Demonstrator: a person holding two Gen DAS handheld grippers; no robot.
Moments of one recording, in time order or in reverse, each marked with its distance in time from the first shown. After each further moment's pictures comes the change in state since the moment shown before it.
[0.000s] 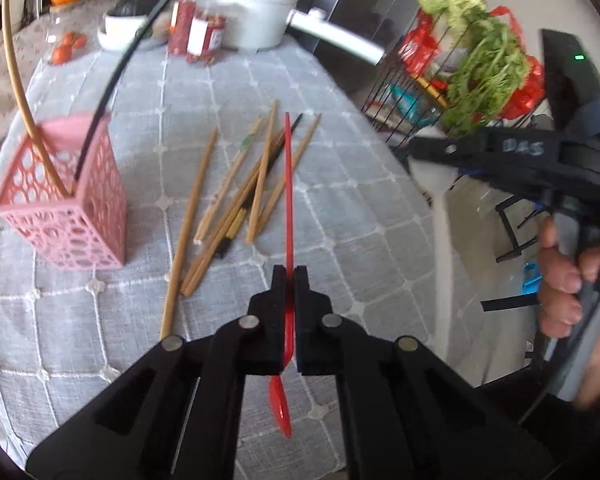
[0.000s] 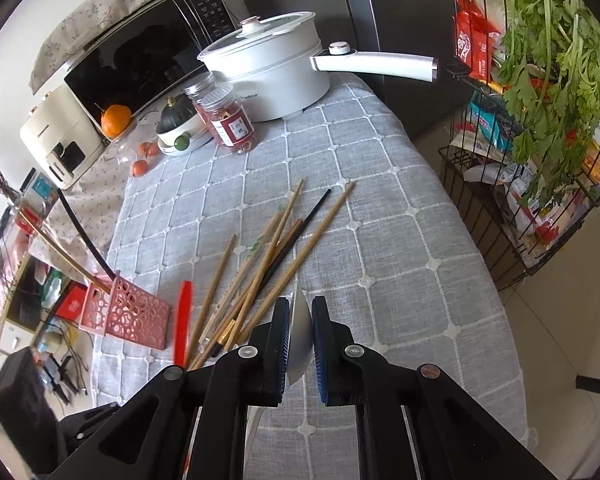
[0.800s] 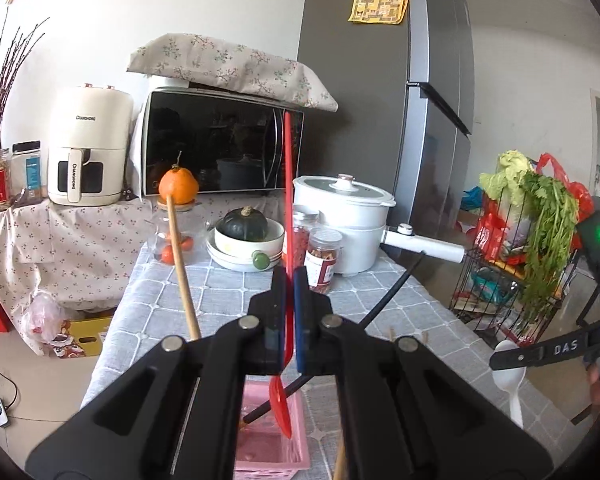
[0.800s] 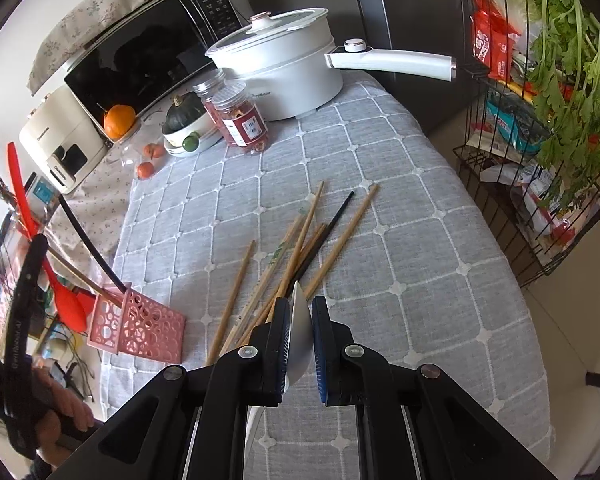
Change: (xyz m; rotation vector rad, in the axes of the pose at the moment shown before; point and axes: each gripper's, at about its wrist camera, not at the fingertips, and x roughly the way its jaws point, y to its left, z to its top) left arm -0.052 0.062 0.049 0.036 -0.698 0.315; right arm 0.017 0.025 0.008 0.013 0.005 0.013
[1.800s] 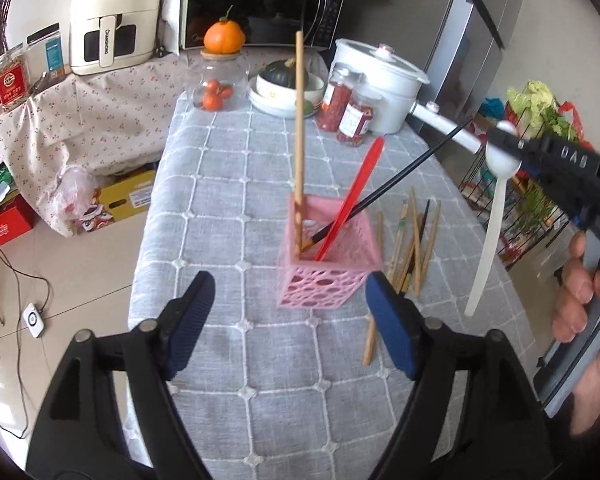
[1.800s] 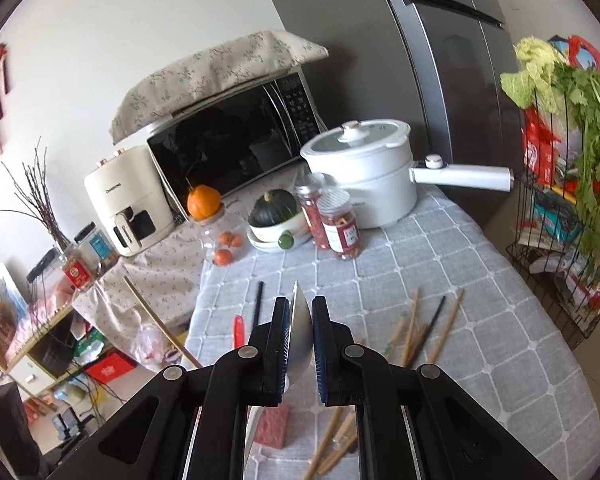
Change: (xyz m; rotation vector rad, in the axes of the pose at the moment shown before) left arm -0.045 0.062 -0.019 -0.069 0.580 0.022; right arm -0.045 0.114 -0.001 -0.077 -0.425 0.126
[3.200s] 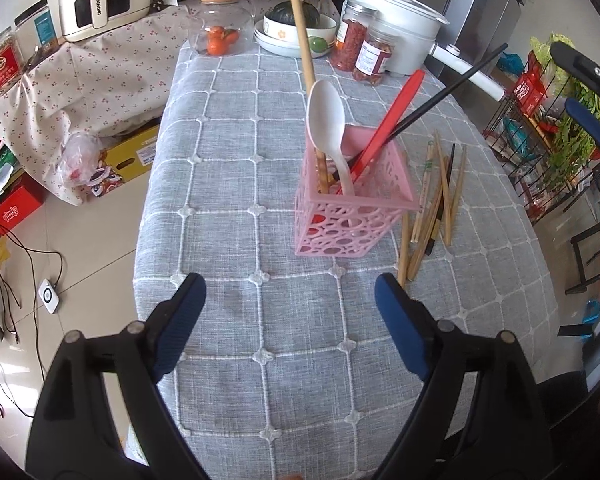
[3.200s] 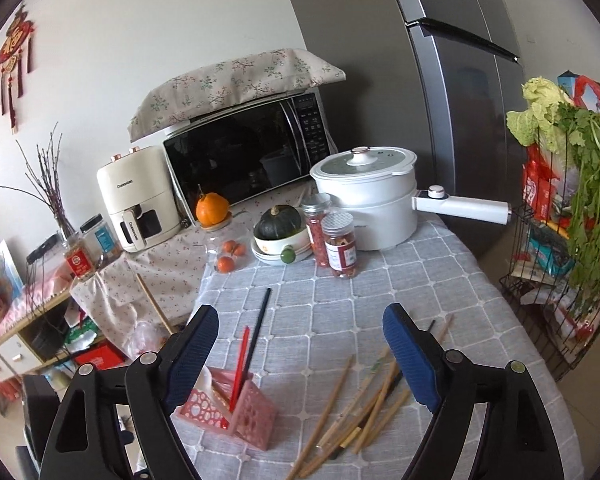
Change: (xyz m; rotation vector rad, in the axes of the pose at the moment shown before) left arm 0.027 -0.004 -0.013 0.019 0.170 0.053; right arm -0.022 -0.006 -0.003 -0.083 -0.036 -0.009
